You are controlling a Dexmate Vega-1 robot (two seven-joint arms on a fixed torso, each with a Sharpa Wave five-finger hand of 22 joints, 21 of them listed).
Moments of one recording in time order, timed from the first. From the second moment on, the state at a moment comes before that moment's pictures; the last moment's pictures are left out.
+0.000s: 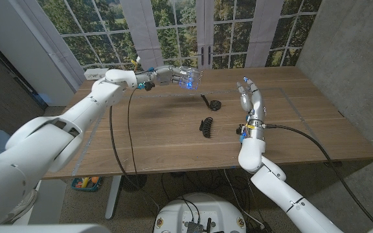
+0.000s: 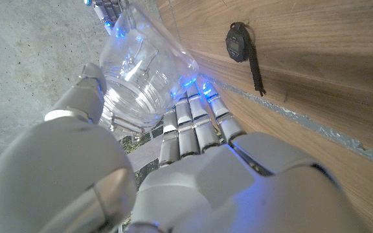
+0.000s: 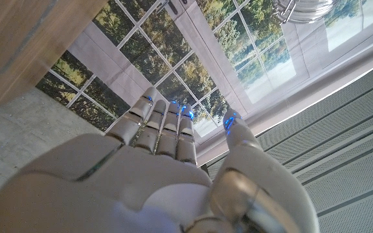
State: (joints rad) left arm 0.25 0.51 0.61 -0.96 -0.55 -0.11 -0.87; left_hand 0.72 -0.04 0.63 -0.19 0.17 0.55 0.16 0.40 0.19 0.65 0.11 0.40 0.25 0.56 0.01 0.33 0.33 0.33 0.06 0.45 0.22; right arm -1.14 -0.37 -0.47 -1.81 -0.33 0.03 -0.88; right_hand 0.46 0.17 0.50 -0.17 0.23 0.42 0.02 0.20 0.19 0.40 0.00 0.21 0.21 0.27 -0.04 0.26 0.34 0.40 -0.02 0.22 0.18
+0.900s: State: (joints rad) left arm 0.25 0.49 0.57 -0.89 -0.64 -0.06 -1.00; left_hand 0.72 -0.04 0.63 -0.20 0.17 0.55 0.16 0.40 0.19 0.65 0.11 0.40 0.25 0.56 0.01 0.33 0.33 0.33 0.06 0.46 0.22; right arm -1.09 -0.35 -0.60 -1.80 -0.55 -0.20 -1.02; right_hand 0.53 0.11 0.50 -0.18 0.24 0.44 -0.02 0.21 0.19 0.42 -0.03 0.22 0.22 0.30 -0.04 0.28 0.35 0.45 0.02 0.24 0.18
